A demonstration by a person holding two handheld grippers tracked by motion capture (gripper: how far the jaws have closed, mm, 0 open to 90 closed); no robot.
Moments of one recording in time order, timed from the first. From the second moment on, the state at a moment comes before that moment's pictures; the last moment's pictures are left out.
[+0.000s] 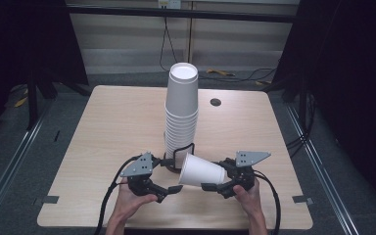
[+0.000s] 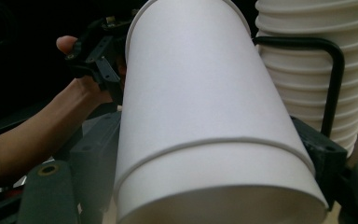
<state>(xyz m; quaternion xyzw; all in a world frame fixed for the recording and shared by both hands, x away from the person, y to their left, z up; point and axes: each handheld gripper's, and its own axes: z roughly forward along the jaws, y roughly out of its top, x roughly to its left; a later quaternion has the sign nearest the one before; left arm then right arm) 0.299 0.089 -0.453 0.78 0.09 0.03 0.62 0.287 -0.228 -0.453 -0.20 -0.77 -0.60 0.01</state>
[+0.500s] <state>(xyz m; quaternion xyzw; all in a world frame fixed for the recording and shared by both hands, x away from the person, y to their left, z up) 0.311 0.077 -0.447 0.78 0.09 0.02 0.62 0.288 -0.224 -0.453 -0.18 -0.78 -0.60 0.02</state>
